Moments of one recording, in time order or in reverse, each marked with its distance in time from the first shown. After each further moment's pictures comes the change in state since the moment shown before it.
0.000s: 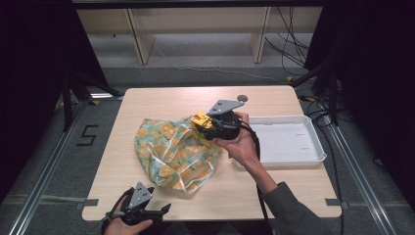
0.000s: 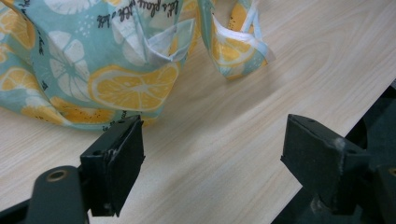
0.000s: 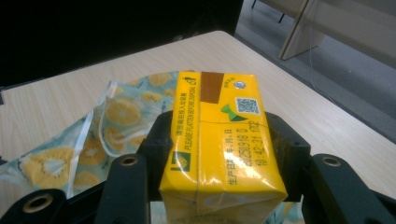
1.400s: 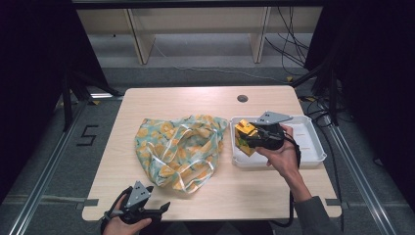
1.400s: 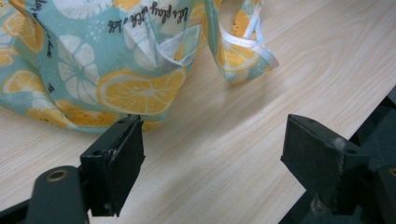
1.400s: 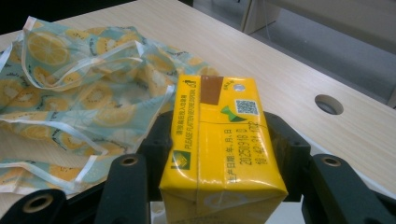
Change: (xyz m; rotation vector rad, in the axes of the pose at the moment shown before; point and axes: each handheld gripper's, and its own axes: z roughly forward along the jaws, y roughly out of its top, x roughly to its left) left arm 0.006 0.002 -0.002 -0.012 -0.006 0.008; right arm -0.061 -0.087 -0.060 0.029 -0.129 0.084
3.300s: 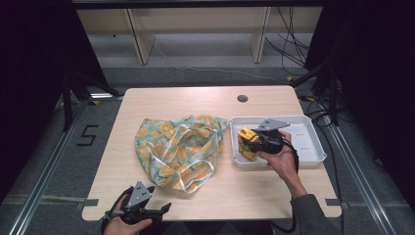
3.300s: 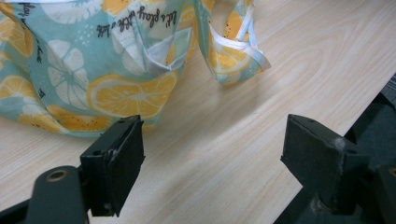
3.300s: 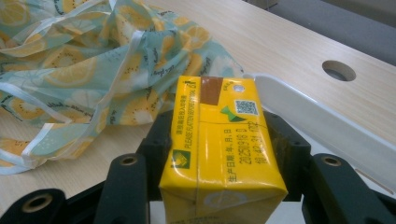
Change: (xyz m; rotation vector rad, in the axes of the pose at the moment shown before) left arm -0.003 0.000 0.002 -0.014 -0.022 -0.014; right arm -0.018 -0.042 0.030 0.044 0.002 0.031
